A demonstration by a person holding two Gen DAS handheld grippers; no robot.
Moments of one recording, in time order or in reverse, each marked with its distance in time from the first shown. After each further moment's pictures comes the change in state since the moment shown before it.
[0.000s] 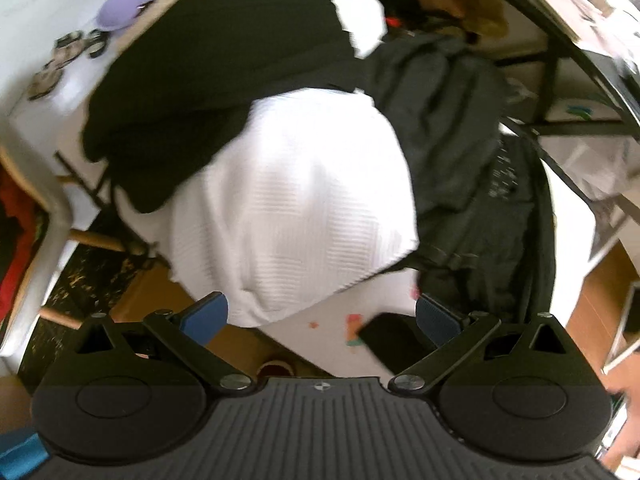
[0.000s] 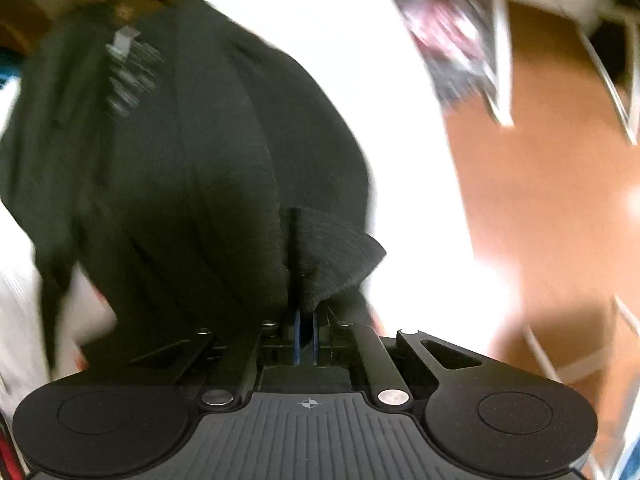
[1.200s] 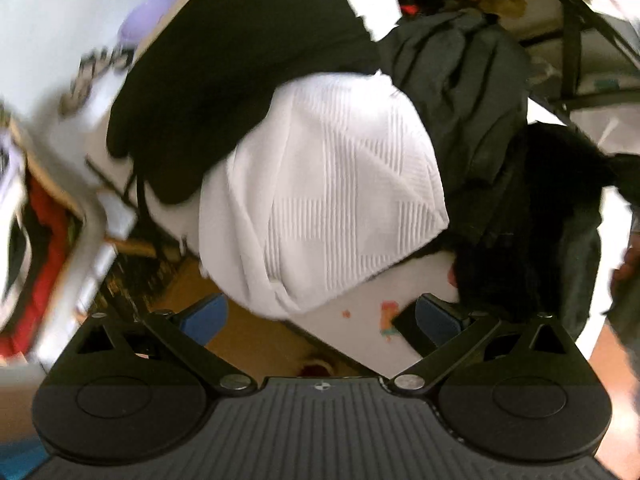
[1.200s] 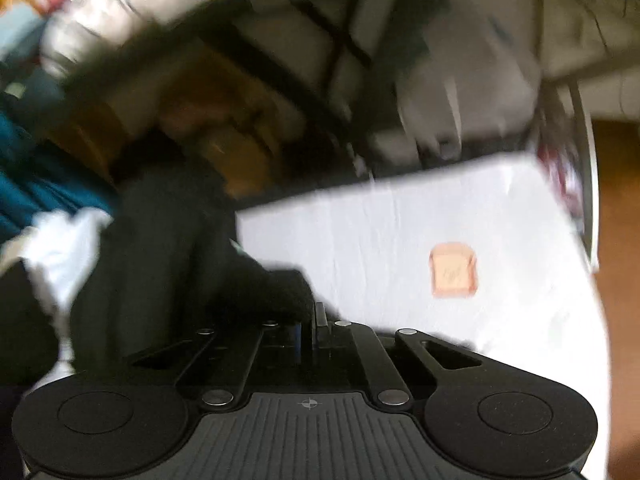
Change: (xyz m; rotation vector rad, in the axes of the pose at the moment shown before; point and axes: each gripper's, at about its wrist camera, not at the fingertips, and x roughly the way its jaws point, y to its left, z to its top) left arm 0.009 -0.017 -0.016 0.086 -0.037 0.184; right arm -0.038 0.140 0.156 -0.052 -0.517 0.268
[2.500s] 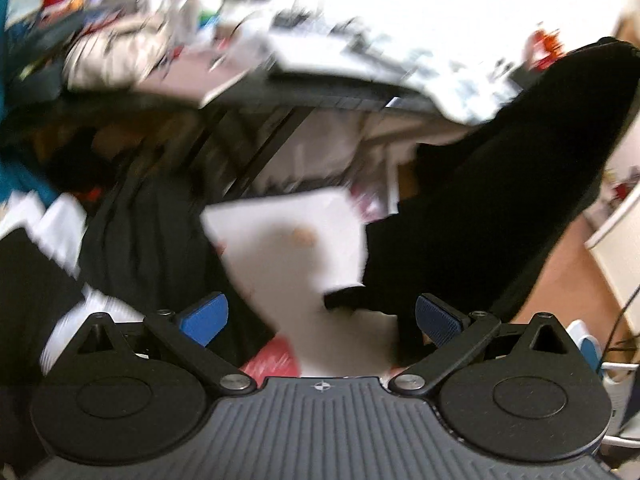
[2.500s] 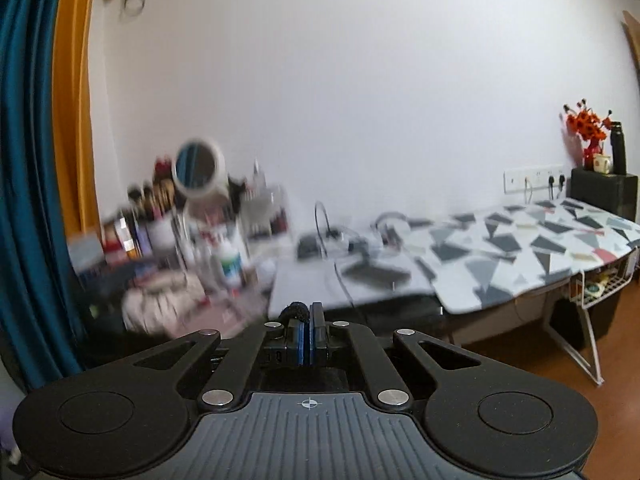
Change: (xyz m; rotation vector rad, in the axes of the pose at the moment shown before) left arm -0.107 -0.079 -0.005 0.706 -0.408 -0.721; right arm -0.453 -0.014 -0.003 -0.098 -0.720 -0.100
